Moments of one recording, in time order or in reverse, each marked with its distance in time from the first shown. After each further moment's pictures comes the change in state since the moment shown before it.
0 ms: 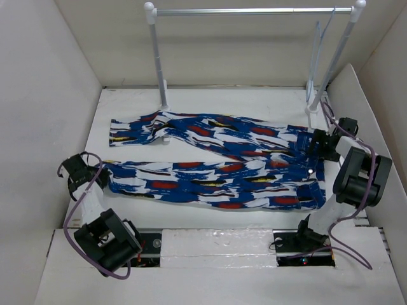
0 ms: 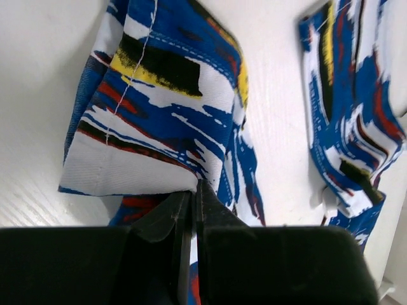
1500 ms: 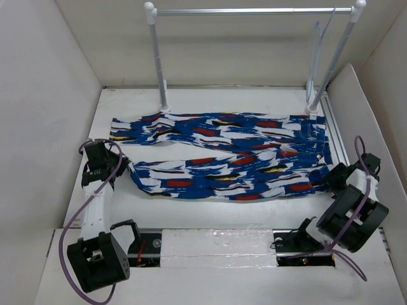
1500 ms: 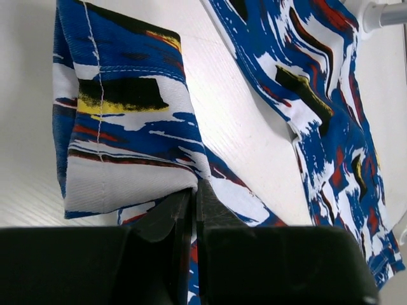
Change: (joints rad) left arm -0.354 -0.109 0.079 -0.061 -0.042 -0.002; right arm -0.320 -0.426 -0.346 -0.257 0.038 0.225
